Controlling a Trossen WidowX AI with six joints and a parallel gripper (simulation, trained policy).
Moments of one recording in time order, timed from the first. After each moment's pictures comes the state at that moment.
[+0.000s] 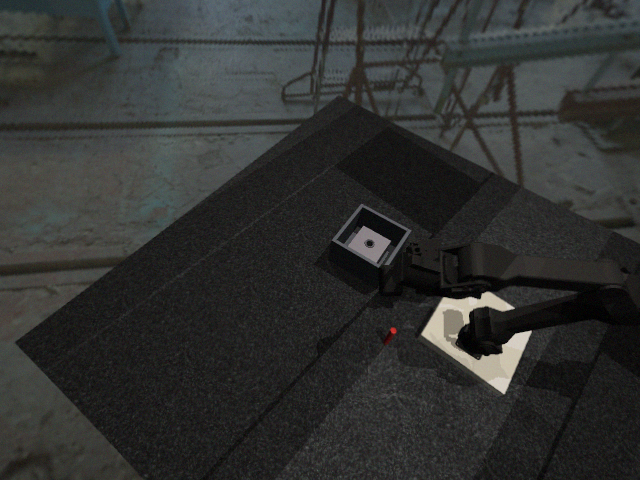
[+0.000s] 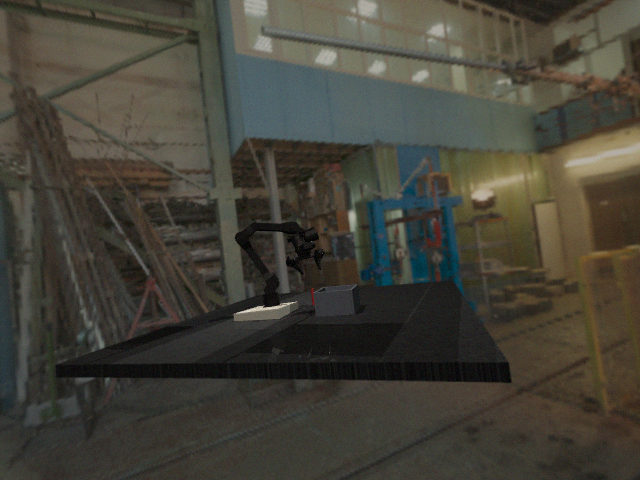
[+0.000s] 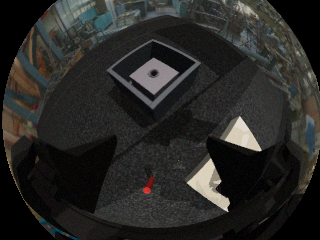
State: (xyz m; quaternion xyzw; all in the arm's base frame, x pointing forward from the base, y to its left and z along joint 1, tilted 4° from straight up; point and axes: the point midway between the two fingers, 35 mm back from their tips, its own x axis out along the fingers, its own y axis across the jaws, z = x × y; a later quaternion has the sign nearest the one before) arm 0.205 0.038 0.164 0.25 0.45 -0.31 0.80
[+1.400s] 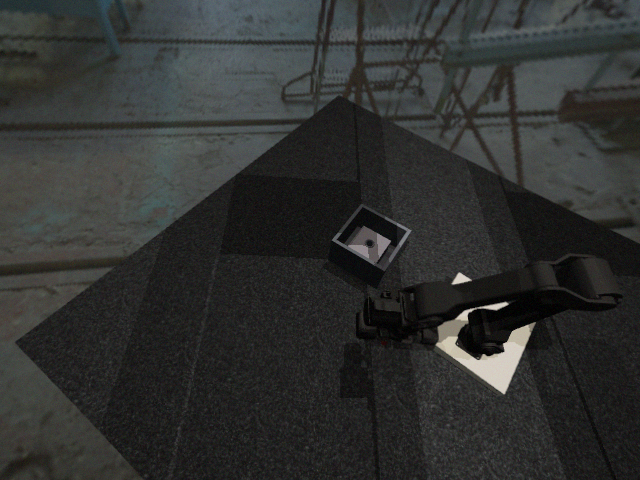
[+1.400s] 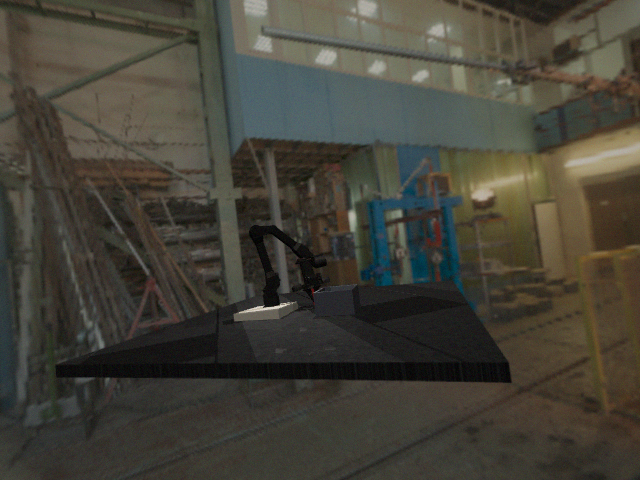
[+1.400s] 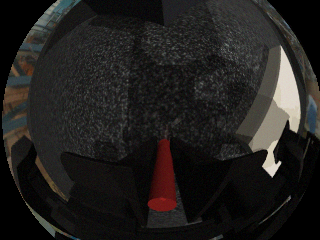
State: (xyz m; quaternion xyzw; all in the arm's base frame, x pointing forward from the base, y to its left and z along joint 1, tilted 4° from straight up) arm 0.179 0.117 0.023 0.36 0.59 -0.30 0.66
